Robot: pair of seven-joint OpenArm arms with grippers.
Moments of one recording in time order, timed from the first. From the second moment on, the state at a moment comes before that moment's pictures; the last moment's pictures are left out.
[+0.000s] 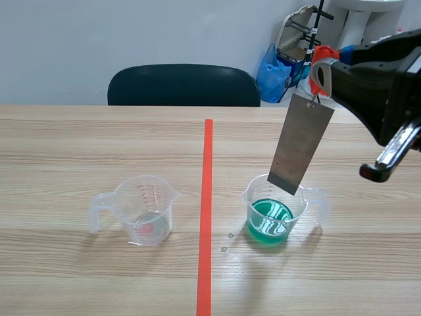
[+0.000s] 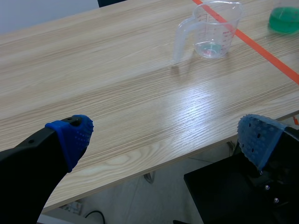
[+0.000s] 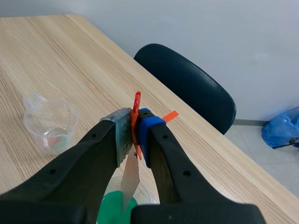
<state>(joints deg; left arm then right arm) 80.4 -31.5 -23.6 80.4 -8.1 -20.6 -71.6 -27.9 32.4 13.1 126.9 22.4 35.9 -5.1</state>
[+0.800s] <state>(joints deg) 80.4 -31.5 -23.6 80.4 -8.1 -20.6 -71.6 -27.0 32.4 12.4 122.1 22.1 35.9 -3.4</state>
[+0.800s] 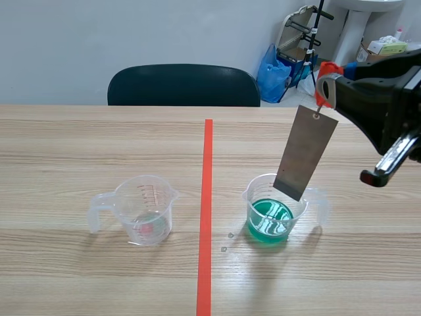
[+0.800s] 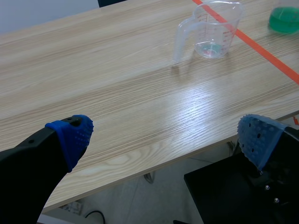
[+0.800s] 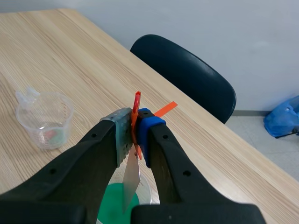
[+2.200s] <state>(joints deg) 80.4 -31.5 -23.6 80.4 -8.4 -20.6 -71.6 -16.4 29.7 -2.5 100.4 13.3 36.1 4.7</state>
